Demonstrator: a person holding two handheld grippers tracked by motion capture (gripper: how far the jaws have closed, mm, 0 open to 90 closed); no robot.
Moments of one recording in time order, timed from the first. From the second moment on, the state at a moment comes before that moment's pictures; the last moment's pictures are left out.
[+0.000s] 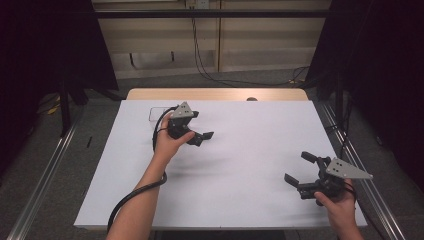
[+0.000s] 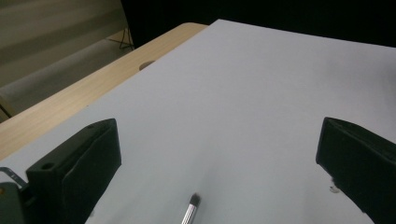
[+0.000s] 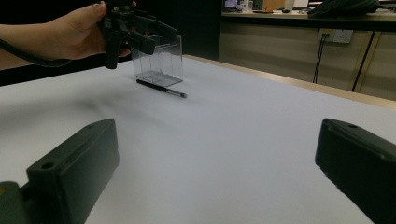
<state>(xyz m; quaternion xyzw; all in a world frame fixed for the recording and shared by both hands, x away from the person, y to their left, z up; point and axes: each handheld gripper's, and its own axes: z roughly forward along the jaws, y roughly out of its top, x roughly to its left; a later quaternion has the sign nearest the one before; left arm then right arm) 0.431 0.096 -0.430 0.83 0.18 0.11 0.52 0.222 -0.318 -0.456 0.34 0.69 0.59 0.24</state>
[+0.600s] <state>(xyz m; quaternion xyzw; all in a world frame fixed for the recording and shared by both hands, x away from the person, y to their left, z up) 0.440 0.083 -0.421 0.88 0.17 0.09 0.43 0.222 -0.318 -0.455 0.34 0.69 0.59 0.24</state>
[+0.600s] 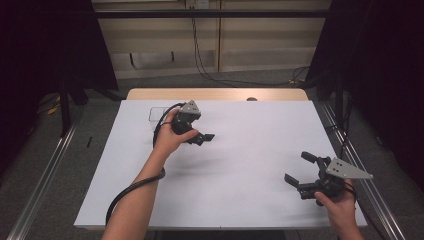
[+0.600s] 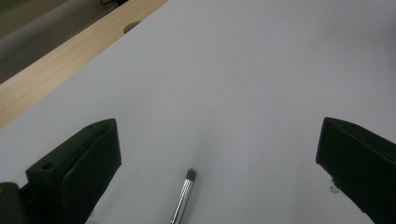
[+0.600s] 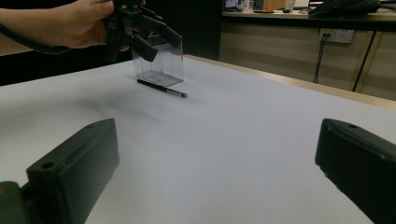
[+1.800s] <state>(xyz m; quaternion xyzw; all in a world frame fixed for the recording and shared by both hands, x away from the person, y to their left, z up) 0.454 0.056 -0.421 0.94 0.14 0.03 0.29 0.222 -0.317 -0.456 0.33 0.70 0.59 0.24</state>
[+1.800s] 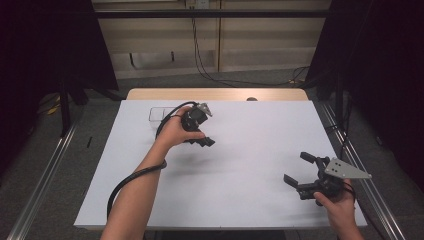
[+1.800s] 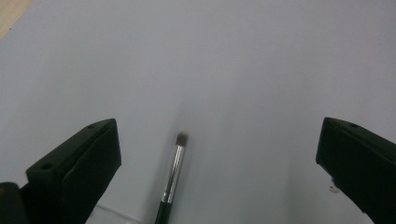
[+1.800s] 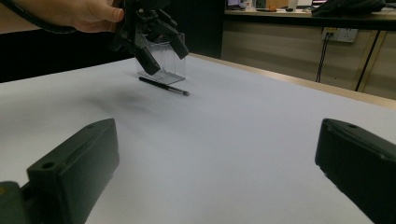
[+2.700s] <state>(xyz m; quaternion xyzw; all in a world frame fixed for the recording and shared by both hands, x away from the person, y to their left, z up) 0.461 0.051 -0.432 0.96 0.13 0.01 0.23 0.222 -0.317 -0.456 0.33 0.70 0.59 0.24</state>
